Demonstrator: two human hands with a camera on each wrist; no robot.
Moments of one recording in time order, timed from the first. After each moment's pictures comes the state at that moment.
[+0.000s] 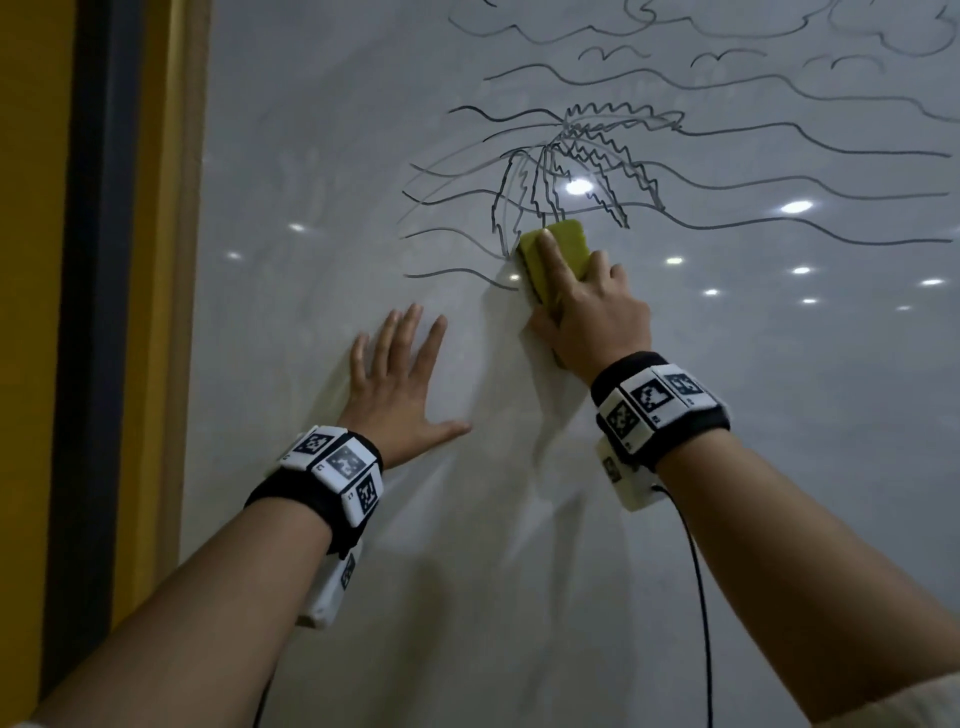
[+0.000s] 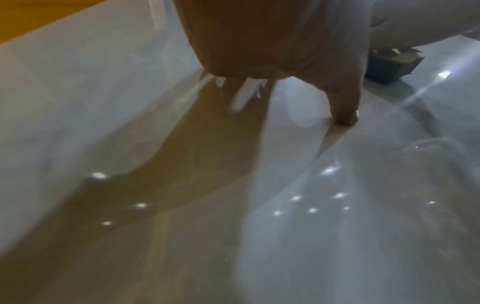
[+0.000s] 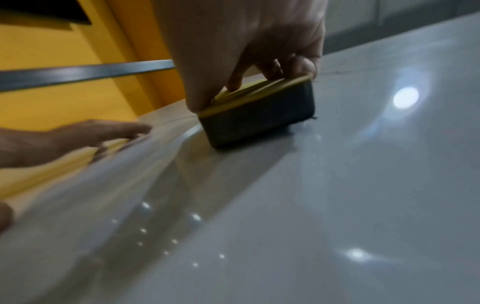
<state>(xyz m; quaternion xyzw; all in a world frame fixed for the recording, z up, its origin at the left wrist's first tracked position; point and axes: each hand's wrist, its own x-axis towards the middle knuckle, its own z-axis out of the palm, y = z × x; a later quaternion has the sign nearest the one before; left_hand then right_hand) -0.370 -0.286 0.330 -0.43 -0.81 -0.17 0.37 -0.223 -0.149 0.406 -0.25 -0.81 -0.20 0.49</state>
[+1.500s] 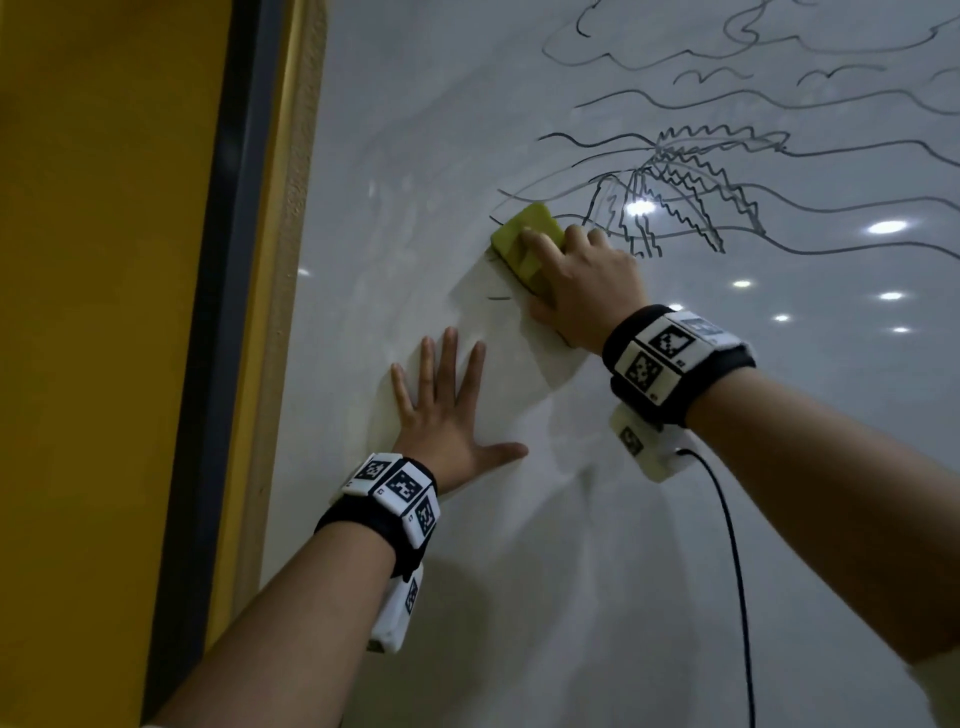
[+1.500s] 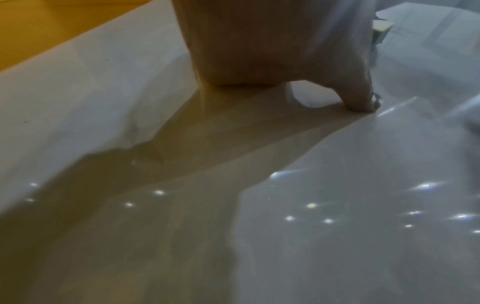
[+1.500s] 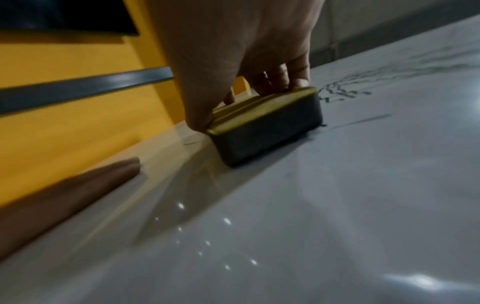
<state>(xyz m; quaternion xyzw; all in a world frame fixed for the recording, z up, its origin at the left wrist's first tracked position) -0.395 -0.300 0.322 -0.42 -0.83 -0.20 0.31 -0.271 -0.204 0.454 -0.15 -0.81 -0.34 0.44</state>
